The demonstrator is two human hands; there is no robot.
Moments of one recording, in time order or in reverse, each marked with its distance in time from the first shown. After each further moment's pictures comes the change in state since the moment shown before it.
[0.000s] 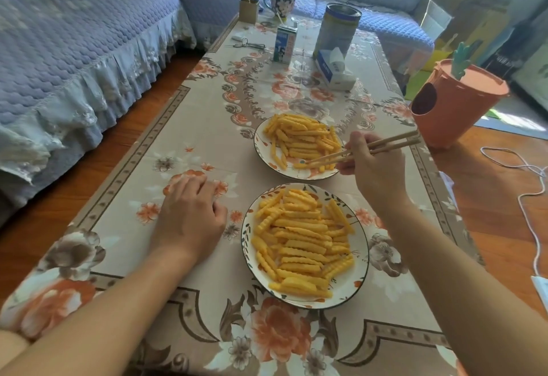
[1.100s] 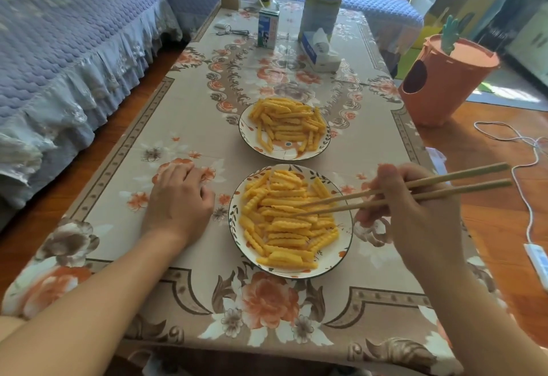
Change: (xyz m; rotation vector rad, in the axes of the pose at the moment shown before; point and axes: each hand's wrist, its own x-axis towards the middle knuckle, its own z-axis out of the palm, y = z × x) left_hand -0.002 0.004 -0.002 0.002 -0.020 -0.022; right_hand -0.119 -0.041 -0.075 0.170 -0.047 -0.047
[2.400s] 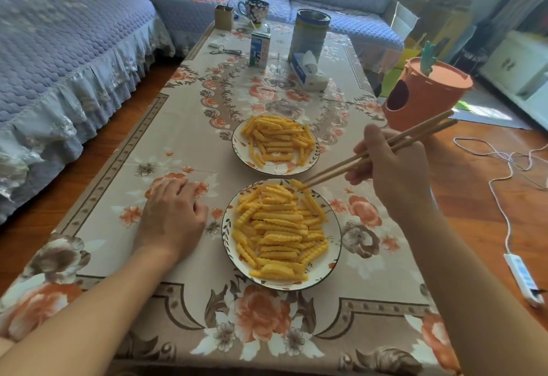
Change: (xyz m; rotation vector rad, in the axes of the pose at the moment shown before) left_hand 0.001 -0.004 -0.001 -0.005 -0.010 0.006; right_hand 0.073 -0.008 0.006 -0.139 0.044 0.031
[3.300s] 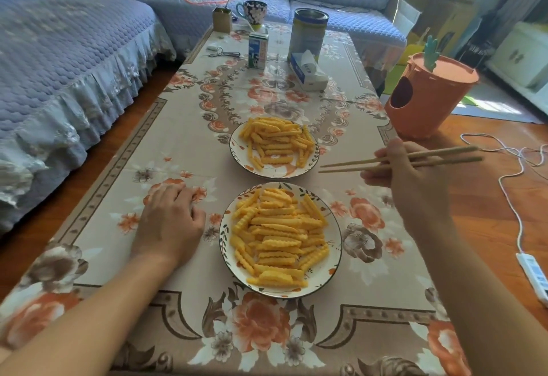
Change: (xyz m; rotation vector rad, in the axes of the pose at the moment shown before) left_hand 0.001 0.003 0.002 0.020 0.006 0.004; right_hand 0.006 0.036 -0.026 0.091 0.115 0.049
